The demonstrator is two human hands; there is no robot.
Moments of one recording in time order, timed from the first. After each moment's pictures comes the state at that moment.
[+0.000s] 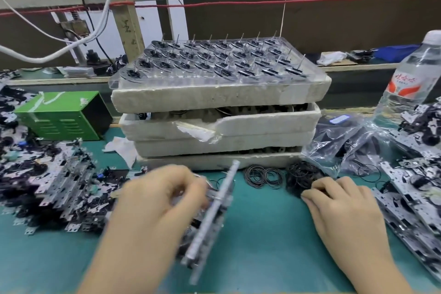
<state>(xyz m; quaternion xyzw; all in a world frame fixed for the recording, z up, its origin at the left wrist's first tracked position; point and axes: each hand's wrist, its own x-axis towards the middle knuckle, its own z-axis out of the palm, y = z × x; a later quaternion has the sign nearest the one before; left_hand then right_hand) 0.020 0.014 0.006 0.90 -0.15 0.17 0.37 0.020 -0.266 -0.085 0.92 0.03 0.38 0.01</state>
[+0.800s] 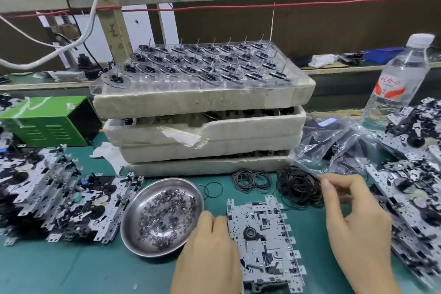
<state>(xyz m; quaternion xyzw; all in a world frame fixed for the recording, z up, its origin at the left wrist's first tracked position) 0.002 -0.068 -0.046 0.97 -0.13 0.02 0.20 0.011 -0.270 -0.077 0.82 -0.08 0.40 -0.40</state>
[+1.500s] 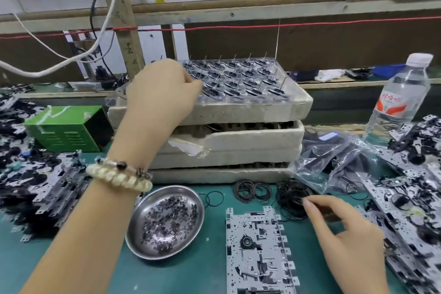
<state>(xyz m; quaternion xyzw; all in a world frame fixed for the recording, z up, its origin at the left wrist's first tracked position) 0.127 -0.047 0.120 0.95 -0.02 0.24 0.19 0.012 -0.274 -0.081 0.82 -0.04 0.38 -0.43</state>
